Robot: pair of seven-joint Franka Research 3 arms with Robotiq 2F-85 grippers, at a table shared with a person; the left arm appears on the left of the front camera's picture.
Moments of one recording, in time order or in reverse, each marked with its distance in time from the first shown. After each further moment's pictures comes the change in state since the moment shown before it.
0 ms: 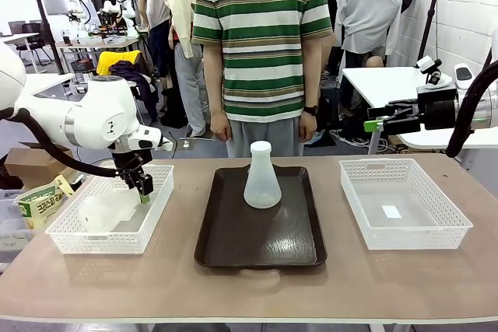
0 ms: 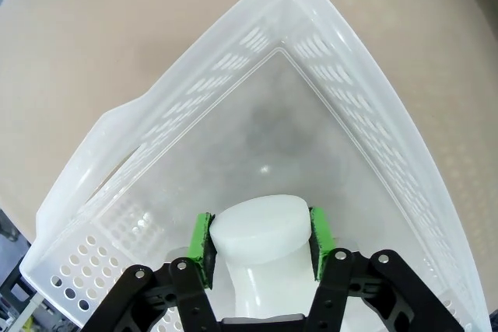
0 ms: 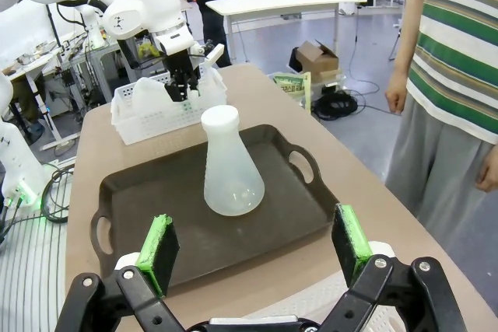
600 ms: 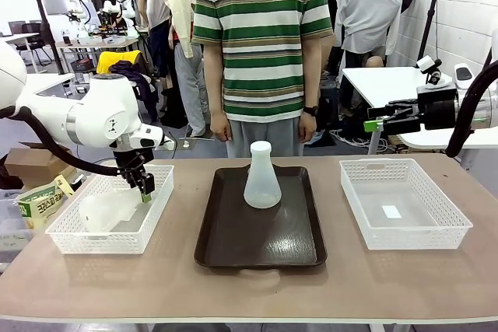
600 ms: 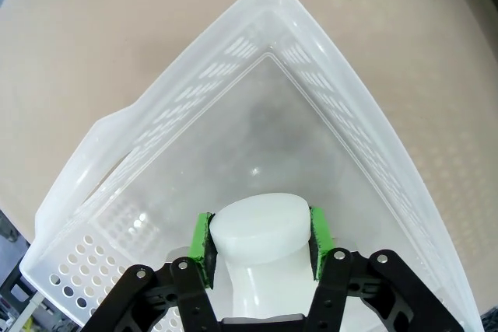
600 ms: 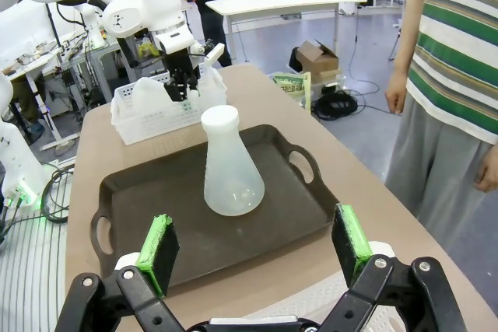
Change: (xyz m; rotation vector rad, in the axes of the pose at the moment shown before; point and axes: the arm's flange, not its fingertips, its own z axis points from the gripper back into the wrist) left arm 0.003 -0.005 0.005 -0.008 0.005 -0.004; right arm 0.000 0.000 0.000 0.000 0.000 0.000
